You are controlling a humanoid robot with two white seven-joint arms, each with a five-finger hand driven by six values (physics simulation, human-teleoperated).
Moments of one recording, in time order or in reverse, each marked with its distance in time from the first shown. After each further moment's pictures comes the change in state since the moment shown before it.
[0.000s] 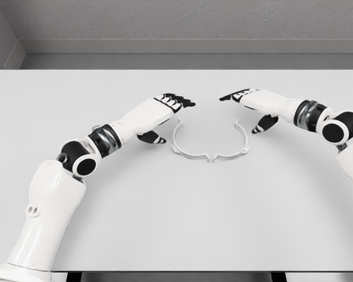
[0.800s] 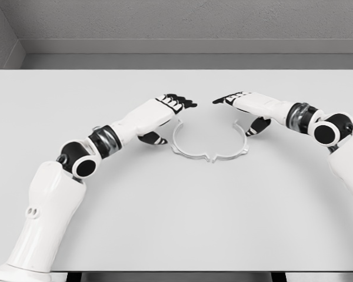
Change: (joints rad) left arm 0.006 0.010 0.007 -0.022 0.010 -0.010 0.000; right arm -0.002 0.032 0.012 0.013 -0.004 0.001 -0.001
